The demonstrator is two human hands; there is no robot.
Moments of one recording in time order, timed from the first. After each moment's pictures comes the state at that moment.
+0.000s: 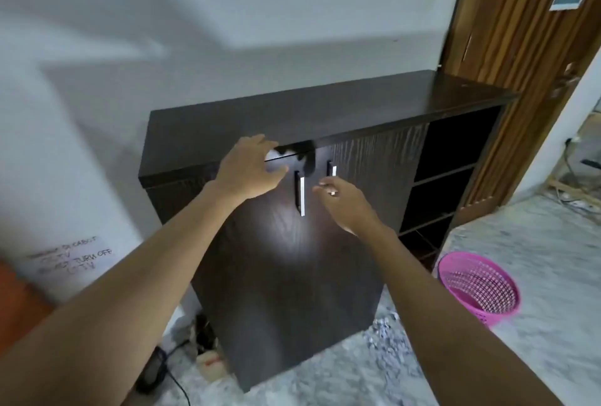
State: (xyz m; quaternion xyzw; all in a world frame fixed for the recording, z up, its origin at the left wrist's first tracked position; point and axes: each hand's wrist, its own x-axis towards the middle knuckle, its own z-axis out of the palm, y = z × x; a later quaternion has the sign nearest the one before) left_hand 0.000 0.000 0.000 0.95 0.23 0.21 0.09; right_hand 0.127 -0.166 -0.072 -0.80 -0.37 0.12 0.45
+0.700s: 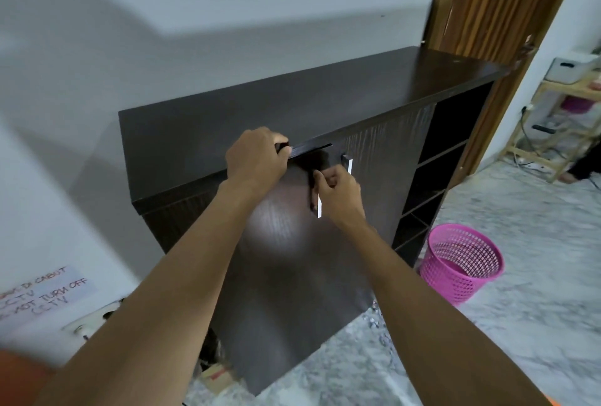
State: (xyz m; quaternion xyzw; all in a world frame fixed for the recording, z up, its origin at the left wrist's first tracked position) left_hand 0.021 0.045 0.000 0.93 0.21 0.29 0.08; right_hand 0.113 -0.079 -0.093 -0.80 -0.20 0.03 0.56
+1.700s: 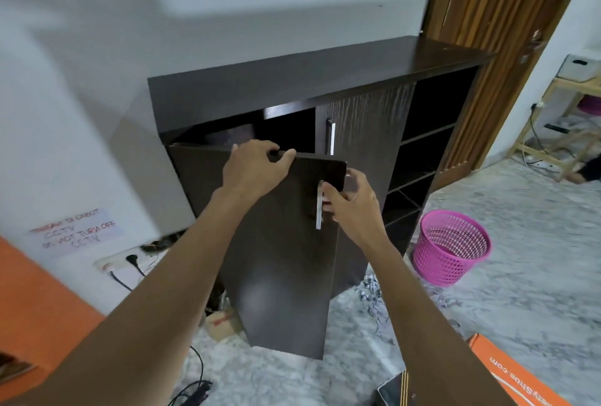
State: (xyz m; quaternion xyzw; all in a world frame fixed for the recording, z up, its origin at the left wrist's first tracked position) left_hand -0.087 -0.066 -0.025 0.91 0.28 0.24 0.20; right_hand 0.008 -0.227 -0.107 -0.75 -0.23 0.12 0.61
